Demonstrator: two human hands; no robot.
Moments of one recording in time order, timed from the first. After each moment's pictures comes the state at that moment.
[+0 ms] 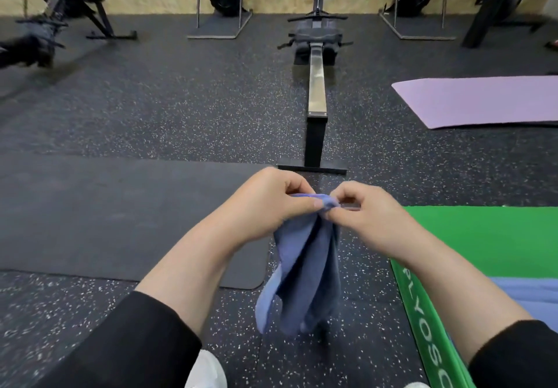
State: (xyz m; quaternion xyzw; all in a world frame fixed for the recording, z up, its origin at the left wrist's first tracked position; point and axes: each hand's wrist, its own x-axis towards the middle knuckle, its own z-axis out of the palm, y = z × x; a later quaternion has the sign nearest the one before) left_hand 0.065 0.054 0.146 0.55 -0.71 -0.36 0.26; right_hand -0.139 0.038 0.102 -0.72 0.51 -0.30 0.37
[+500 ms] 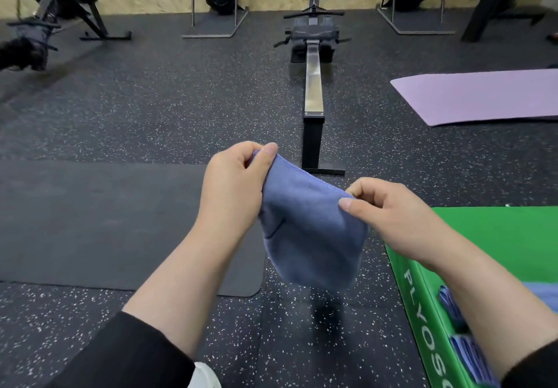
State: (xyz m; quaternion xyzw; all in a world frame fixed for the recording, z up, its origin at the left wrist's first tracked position) left_hand 0.064 0.026 0.143 0.61 -0.55 -0.25 0.51; right_hand -0.167 0.027 0.119 -0.70 0.50 -0.31 0.40
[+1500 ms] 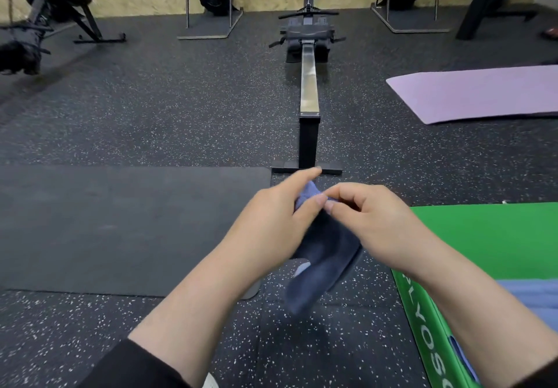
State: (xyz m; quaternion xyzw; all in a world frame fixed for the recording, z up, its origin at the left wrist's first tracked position) left_hand 0.031 0.052 0.137 0.59 -0.72 -0.27 0.26; right_hand -0.149 0.034 0.121 -0.72 0.49 -0.31 0.38
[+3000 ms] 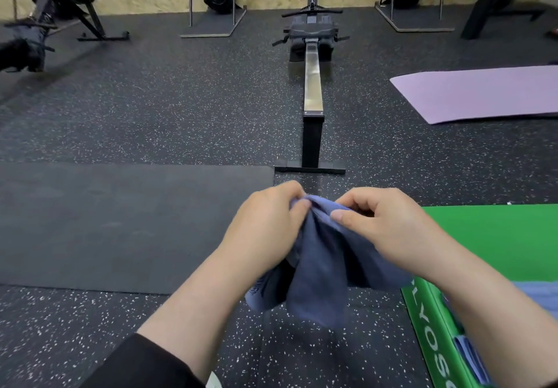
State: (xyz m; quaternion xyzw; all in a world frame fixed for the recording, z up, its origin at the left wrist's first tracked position) left_hand 0.043 0.041 0.122 0.64 -0.71 -0.21 0.23; right_hand -0.159 0.033 0.118 -0.74 0.52 -0.27 0.33
